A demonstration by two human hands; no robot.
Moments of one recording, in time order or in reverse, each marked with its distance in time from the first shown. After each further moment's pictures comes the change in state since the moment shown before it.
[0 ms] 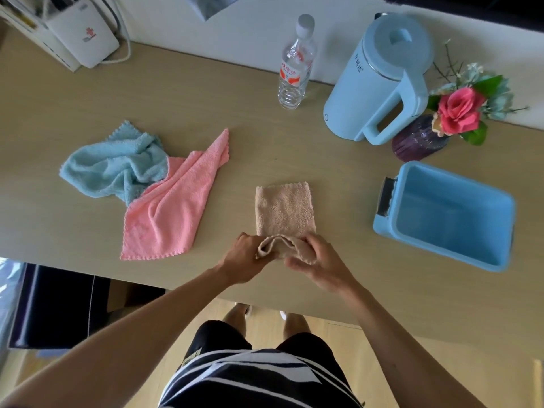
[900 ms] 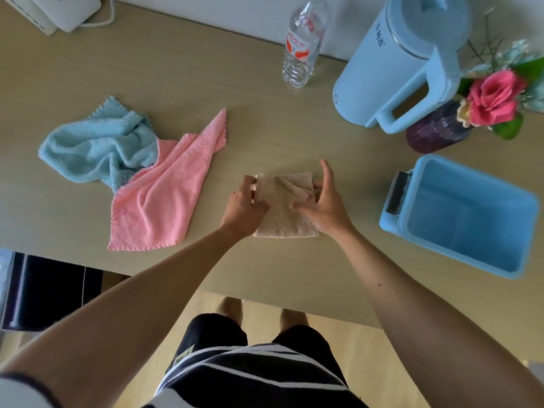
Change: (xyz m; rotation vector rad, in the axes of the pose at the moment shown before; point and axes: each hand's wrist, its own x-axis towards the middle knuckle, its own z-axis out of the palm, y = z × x) left_hand 0.068 0.002 -0.021 -0.295 0.235 -0.374; right_hand 0.094 0.000 -0.030 0.068 0.237 0.109
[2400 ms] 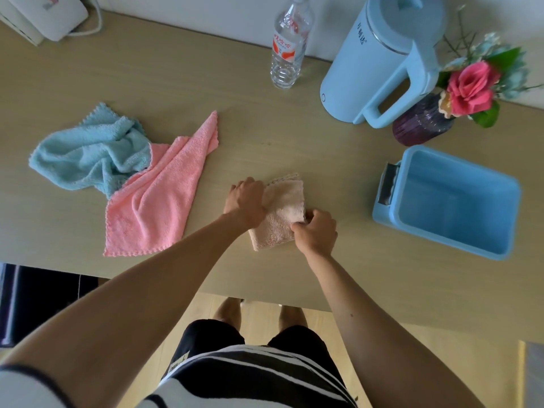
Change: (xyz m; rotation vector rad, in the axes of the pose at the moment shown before) left_hand 0.020 0.017 0.007 0.708 -0.097 0.181; right_hand -0.040 0.026 0.052 -0.266 0.363 0.383
